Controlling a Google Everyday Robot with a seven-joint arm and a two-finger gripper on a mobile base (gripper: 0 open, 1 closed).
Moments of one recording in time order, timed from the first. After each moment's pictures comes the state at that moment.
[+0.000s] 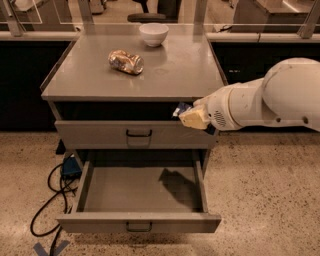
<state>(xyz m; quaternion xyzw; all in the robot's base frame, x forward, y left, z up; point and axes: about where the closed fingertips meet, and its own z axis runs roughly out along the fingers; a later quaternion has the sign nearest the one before) 0.545 -0.090 0.868 -0.38 0.82 0.11 0.41</state>
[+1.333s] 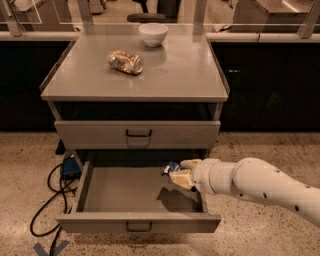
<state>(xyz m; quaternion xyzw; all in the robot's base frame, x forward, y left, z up) 0.518 -0.072 0.650 -0.35 0.83 0.19 0.40</state>
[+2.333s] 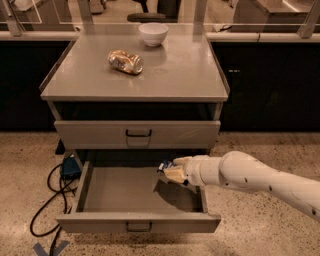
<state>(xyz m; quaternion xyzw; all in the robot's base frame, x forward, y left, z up) 0.566 -0.060 0.597 -0.35 0.82 0.22 0.39</state>
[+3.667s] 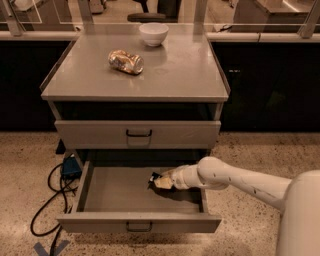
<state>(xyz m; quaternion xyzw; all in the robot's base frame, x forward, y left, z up) 0.625 -0.023 0.425 -0.34 0.84 0.29 0.31</state>
